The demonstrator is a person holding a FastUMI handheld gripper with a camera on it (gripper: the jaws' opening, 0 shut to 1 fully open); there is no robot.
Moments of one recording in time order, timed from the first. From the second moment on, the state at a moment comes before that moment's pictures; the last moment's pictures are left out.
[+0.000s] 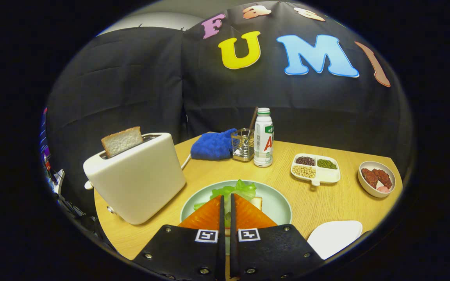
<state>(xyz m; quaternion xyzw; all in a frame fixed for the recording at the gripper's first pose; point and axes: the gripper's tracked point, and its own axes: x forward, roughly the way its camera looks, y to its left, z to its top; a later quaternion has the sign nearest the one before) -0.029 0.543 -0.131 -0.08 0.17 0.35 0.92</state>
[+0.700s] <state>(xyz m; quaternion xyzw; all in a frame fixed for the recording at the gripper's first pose) -0.023 0.504 -0.116 -0.06 0.13 0.31 0.94</state>
